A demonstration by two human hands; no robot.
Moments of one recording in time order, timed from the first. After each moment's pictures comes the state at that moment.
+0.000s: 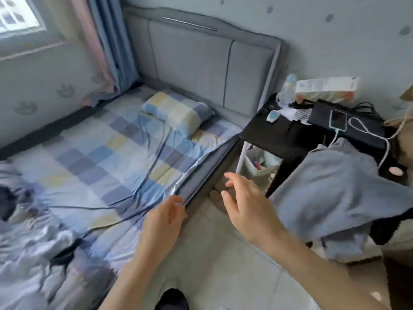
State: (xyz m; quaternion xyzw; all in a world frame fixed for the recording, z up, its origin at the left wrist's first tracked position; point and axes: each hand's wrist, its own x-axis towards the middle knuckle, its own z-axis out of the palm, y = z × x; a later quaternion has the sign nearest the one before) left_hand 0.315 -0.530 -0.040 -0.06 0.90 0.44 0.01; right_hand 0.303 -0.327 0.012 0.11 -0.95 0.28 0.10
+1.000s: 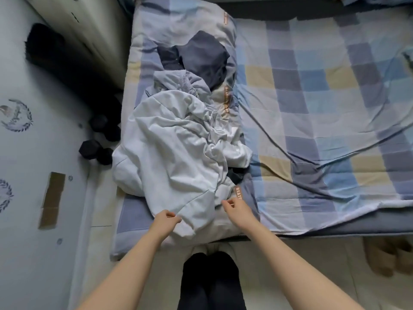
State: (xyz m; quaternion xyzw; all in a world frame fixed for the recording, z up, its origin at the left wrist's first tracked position) left_hand 0.536 -1.106 -0.376 -0.64 0.54 0.52 0.17; right_hand 0.343 -0.987 -0.371 0.15 -0.82 0.20 -0.52
